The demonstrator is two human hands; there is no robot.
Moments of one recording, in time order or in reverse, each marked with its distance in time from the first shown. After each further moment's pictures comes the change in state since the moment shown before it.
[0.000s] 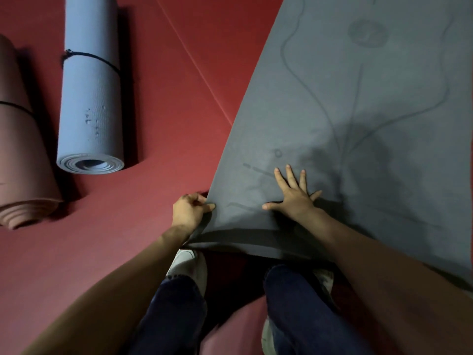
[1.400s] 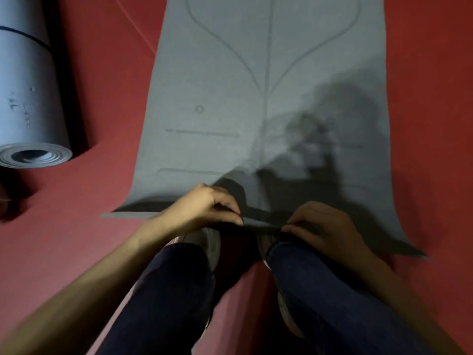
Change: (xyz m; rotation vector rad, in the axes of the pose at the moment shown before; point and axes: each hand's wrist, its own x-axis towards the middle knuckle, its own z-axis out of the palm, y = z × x) left_hand -0.079 0.071 0.033 0.264 -0.744 0.790; right_hand -0.166 0.095 0.010 0.291 0.500 -0.594
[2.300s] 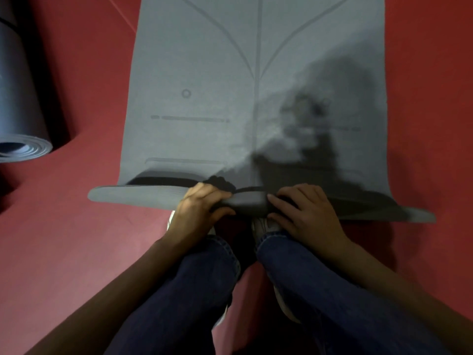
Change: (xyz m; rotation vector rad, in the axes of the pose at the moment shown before) left_hand -0.009 -0.029 0.058 0.339 0.418 -0.031; right_hand -0.001 0.019 0.041 -0.467 0.198 -0.189
